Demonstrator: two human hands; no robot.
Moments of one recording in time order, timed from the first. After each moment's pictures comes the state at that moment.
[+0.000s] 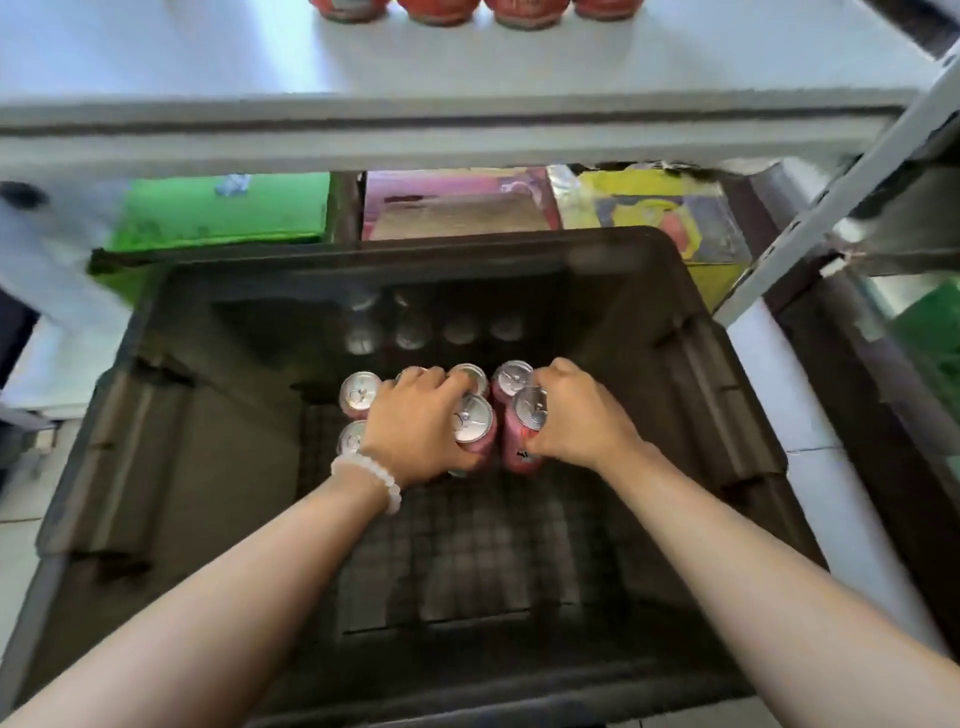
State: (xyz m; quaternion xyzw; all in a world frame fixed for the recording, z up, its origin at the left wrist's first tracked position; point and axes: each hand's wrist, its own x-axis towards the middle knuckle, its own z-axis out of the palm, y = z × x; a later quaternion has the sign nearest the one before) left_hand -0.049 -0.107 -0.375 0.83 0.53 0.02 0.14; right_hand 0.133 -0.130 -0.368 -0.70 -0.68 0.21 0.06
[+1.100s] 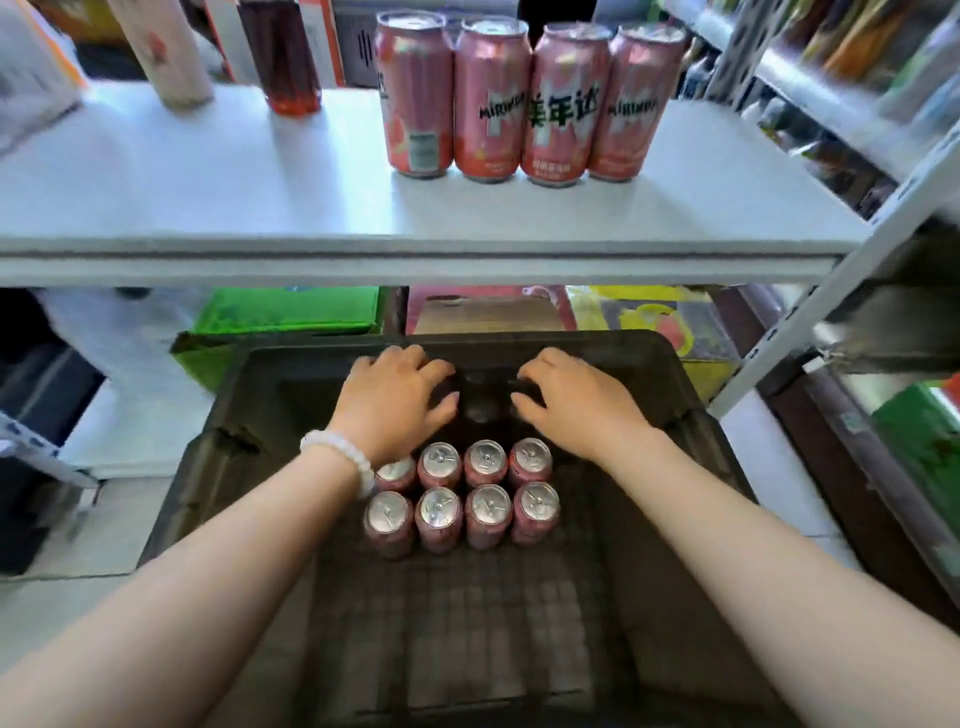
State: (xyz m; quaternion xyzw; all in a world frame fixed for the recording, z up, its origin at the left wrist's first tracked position) left_hand -0.092 -0.059 -0.279 0.85 0.53 0.03 -0.01; right_hand 0.105 -0.092 -0.260 -0.64 -0.76 0.09 0.06
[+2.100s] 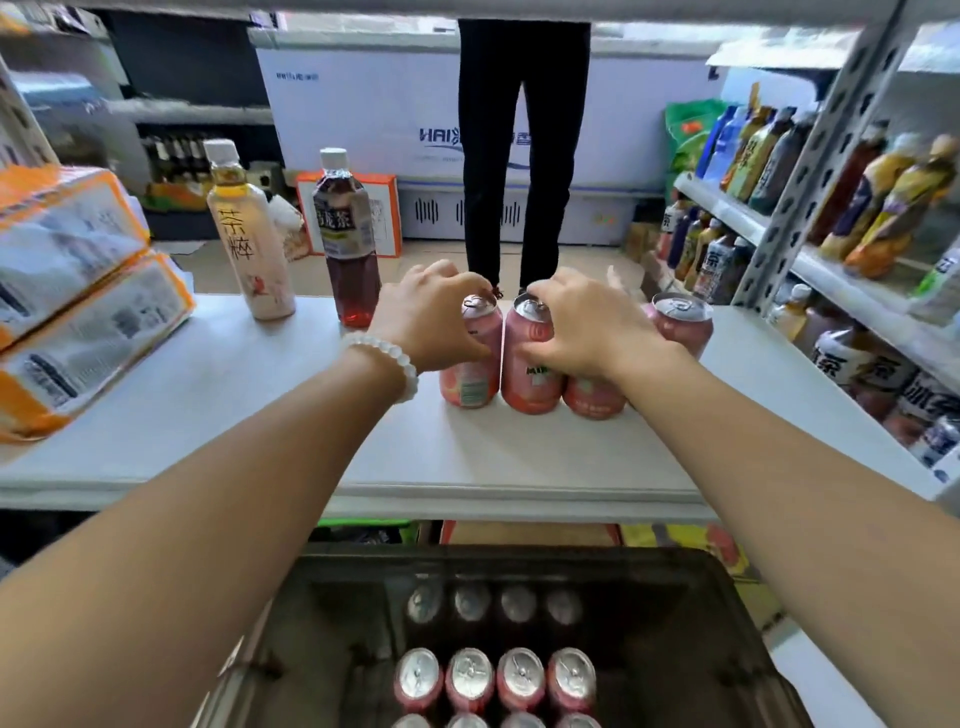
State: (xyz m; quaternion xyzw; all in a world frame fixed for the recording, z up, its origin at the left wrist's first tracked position) left_hand -0.082 0.109 -0.072 0.81 0.56 0.19 -0.01; right_hand 0.090 0.086 -0.064 -0.62 -0.78 -0.07 0.09
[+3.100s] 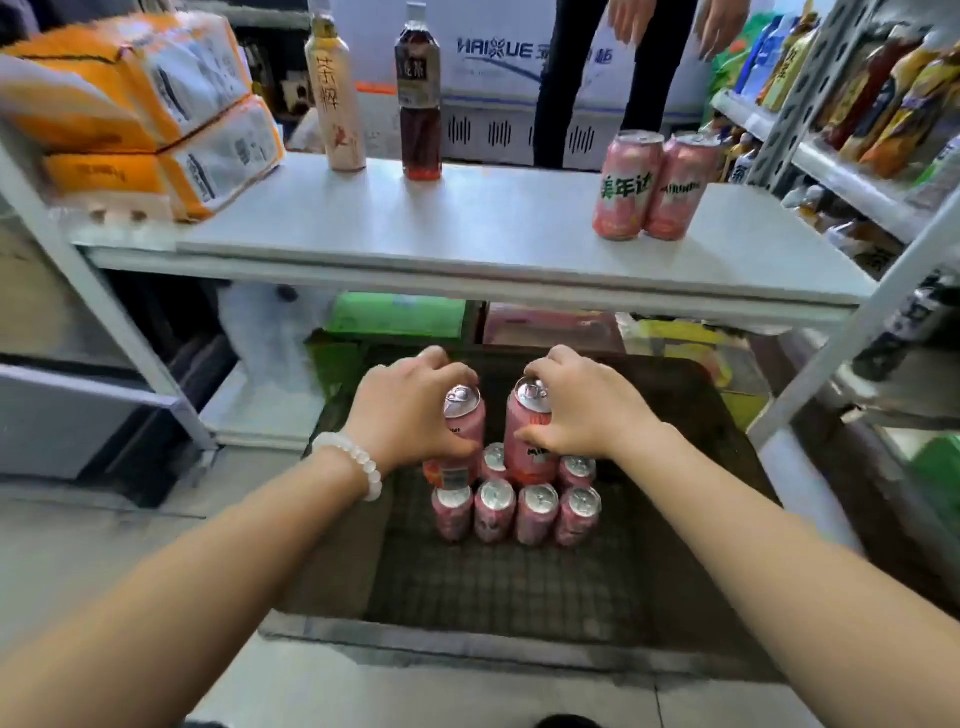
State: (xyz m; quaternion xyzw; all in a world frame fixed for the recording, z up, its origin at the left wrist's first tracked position) left_hand -0.159 -0.160 -0.214 0.81 0.58 0.09 0.02; right_hand 0.039 -0.159 -0.201 -0.58 -0.82 0.04 0.06
